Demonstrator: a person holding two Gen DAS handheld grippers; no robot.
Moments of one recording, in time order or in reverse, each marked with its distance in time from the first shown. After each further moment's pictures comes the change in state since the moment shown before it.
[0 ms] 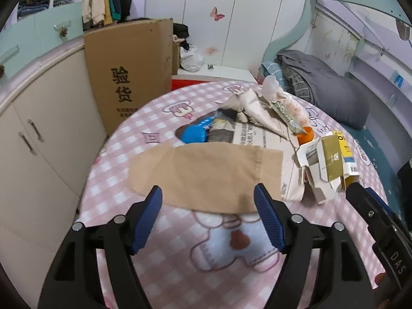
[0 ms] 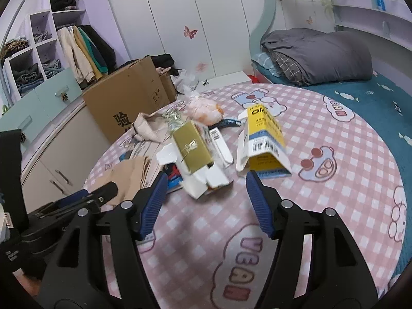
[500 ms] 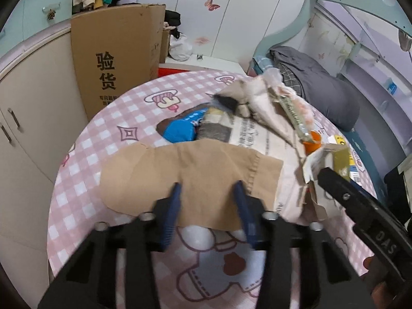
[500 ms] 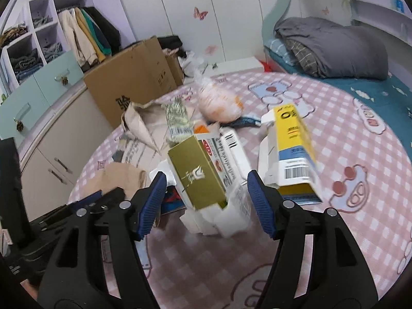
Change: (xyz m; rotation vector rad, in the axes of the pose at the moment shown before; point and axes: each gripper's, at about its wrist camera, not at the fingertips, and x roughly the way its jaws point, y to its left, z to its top) left arm 0.037 0.009 0.011 -0.037 0.042 -0.086; right arm 0.060 0.010 0.017 -0.036 0.141 0.053
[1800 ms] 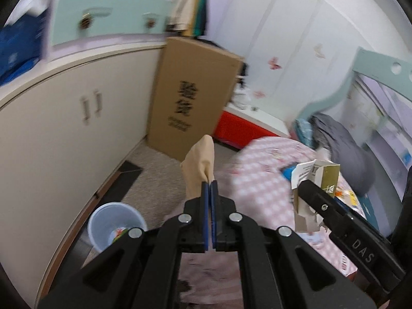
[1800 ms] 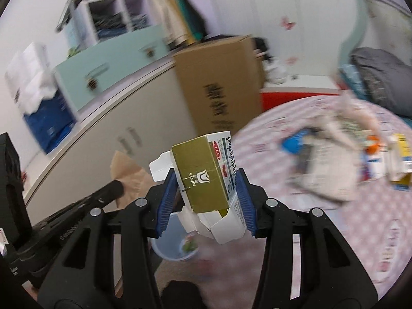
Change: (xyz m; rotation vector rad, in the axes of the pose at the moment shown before) left arm -0.177 0.188 -0.058 -0.308 -0.239 0.136; right arm -0.037 0.245 -0.058 -0.284 0.010 0.303
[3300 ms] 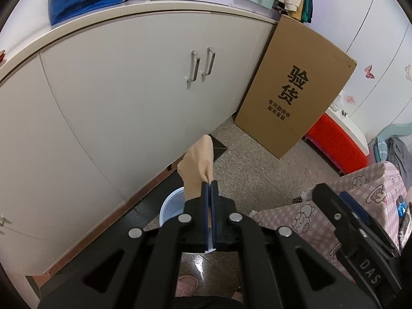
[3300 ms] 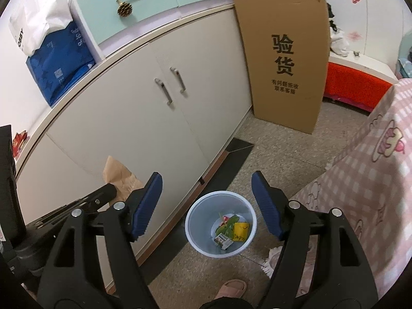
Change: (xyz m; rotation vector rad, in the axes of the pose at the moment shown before) left arm 0.071 0.193 0.013 -0.209 0.127 0.372; right arm 0.170 0.101 -0.028 -0.095 0.190 0.112
